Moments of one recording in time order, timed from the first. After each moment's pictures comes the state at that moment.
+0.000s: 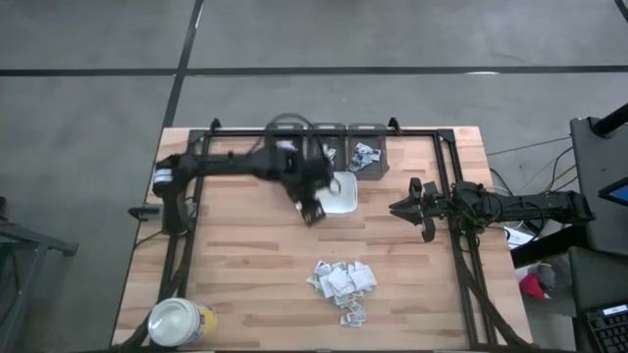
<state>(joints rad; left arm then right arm) 0.09 1.83 1.77 -1.09 0.12 -0.37 -0.03 0.35 0.09 0.21 -0.08 0.39</state>
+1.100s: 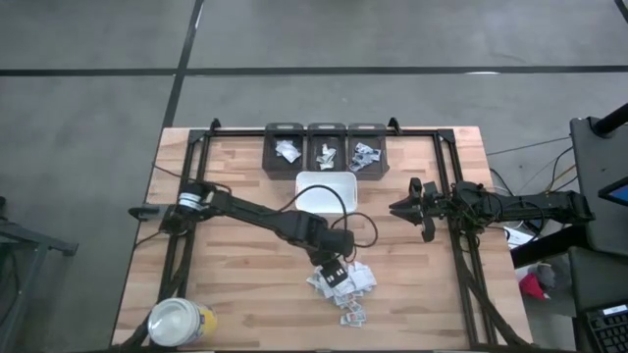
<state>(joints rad) -0.21 2.06 1.76 -0.78 0.18 -0.80 -0.03 0.35 0.09 0.21 -0.08 0.39</state>
